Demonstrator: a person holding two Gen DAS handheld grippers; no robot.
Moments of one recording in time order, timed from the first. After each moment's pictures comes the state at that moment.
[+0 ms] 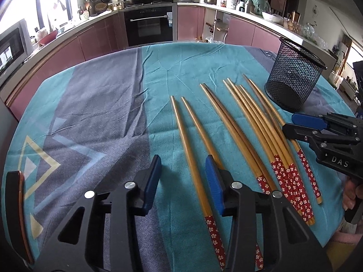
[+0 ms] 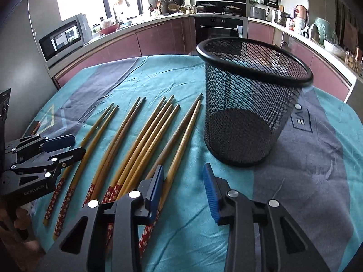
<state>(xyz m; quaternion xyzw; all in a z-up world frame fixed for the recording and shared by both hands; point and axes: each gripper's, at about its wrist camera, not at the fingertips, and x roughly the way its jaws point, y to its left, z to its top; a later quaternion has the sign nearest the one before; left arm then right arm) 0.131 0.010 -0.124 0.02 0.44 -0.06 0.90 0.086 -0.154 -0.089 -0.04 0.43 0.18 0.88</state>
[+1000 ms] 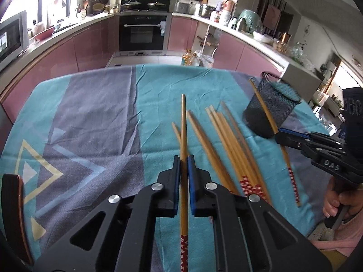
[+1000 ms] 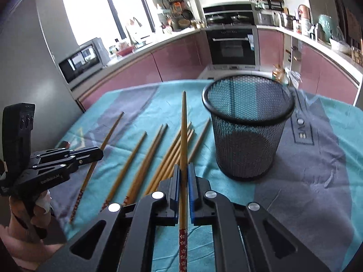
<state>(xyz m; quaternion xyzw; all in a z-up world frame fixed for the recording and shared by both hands) 0.117 0.017 -0.082 -0.04 0.40 -0.11 0.91 0.073 -0.183 -0.046 0.03 0.39 0.25 0.89</state>
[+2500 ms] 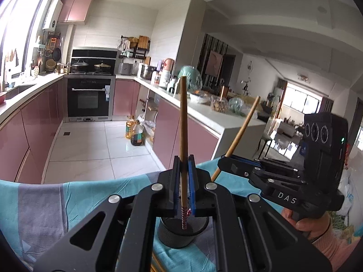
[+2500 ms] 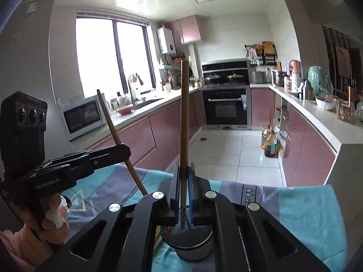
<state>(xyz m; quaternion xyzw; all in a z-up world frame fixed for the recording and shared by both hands) 0.153 -0.108 0.093 -0.05 0.21 -0.27 0.94 0.109 -0.254 0.079 0.03 0.22 0.23 0.95</state>
